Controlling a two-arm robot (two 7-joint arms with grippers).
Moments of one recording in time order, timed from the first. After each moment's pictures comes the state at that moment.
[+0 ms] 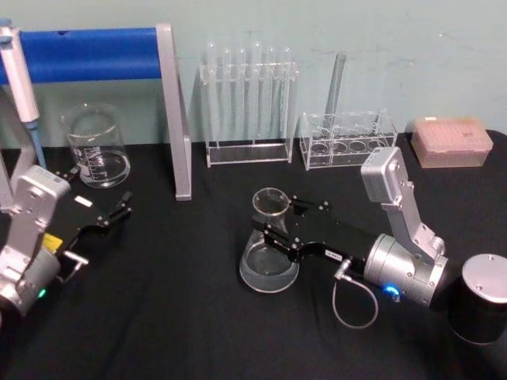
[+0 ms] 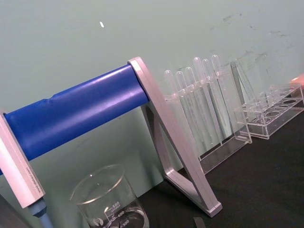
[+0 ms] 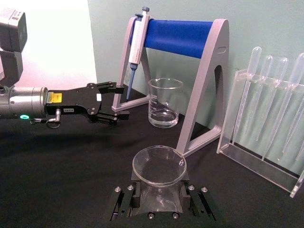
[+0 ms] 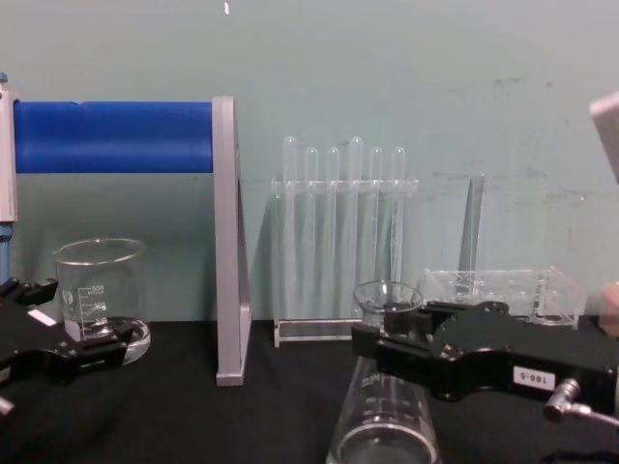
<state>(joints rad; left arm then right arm) -0.20 0.60 0.45 -1.41 -0.25 -0.12 0.03 0.26 0.42 -0.48 -1.47 0.39 0.01 0.55</state>
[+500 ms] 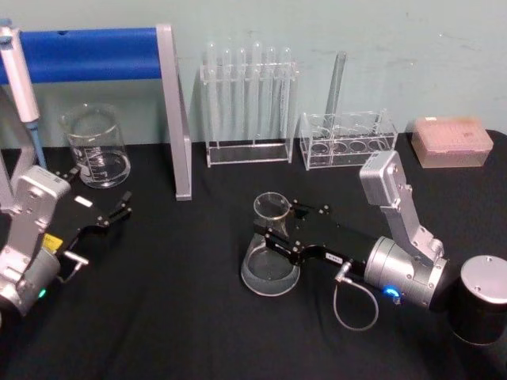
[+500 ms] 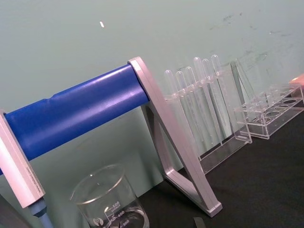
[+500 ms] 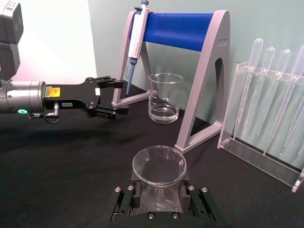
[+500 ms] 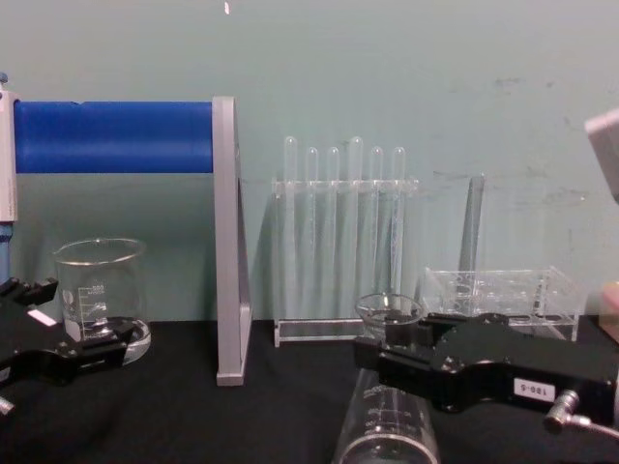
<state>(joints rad) -0.20 0.60 0.45 -1.41 -0.25 -0.12 0.03 0.28 0.42 -0.49 -1.44 0.40 0.00 0.55</state>
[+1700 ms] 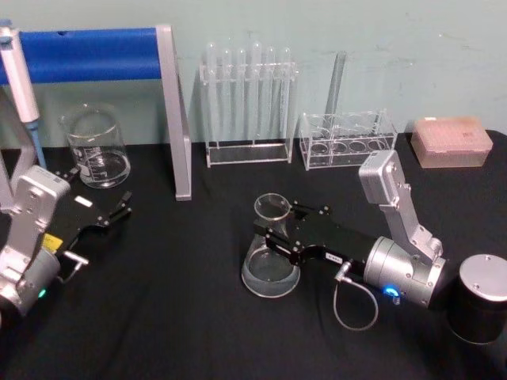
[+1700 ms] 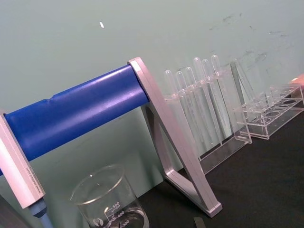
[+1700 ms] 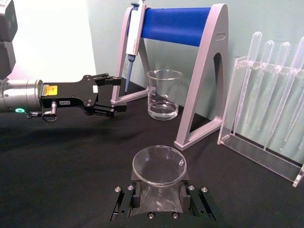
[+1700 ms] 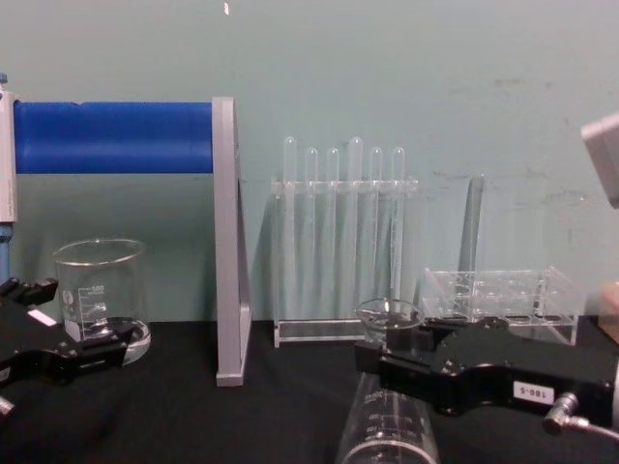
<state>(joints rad) -0.20 0.60 0.45 -1.41 -0.25 -0.12 0.03 0.29 0.42 -0.50 -1.43 0.41 0.01 0.55</state>
